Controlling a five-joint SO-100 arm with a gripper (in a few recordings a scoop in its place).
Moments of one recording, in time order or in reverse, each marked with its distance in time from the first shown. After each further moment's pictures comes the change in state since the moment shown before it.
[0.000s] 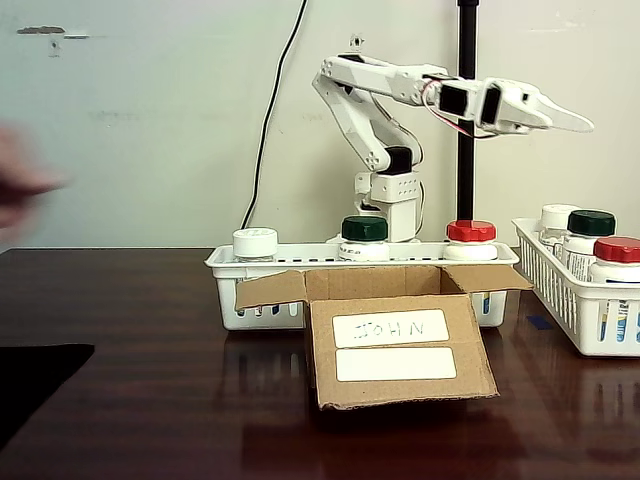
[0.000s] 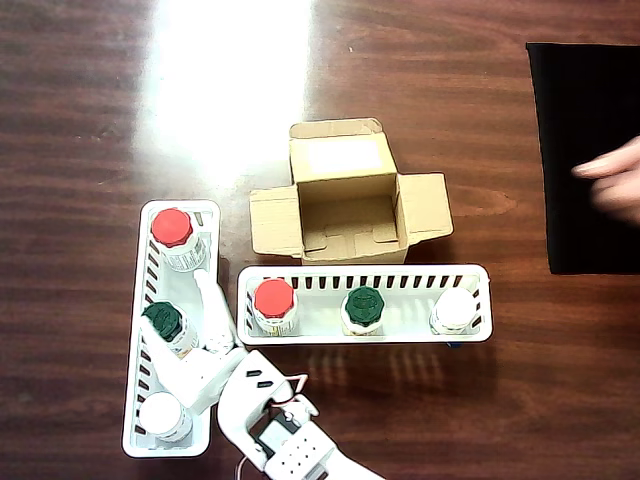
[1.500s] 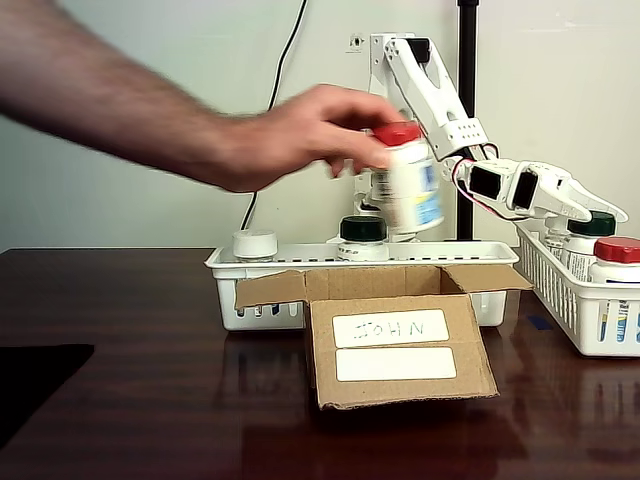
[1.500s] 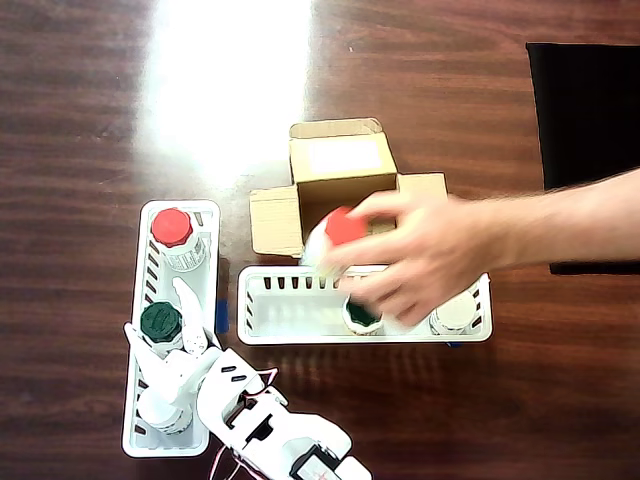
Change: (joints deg) arm -0.1 -44.5 -3.0 -39.6 -2.8
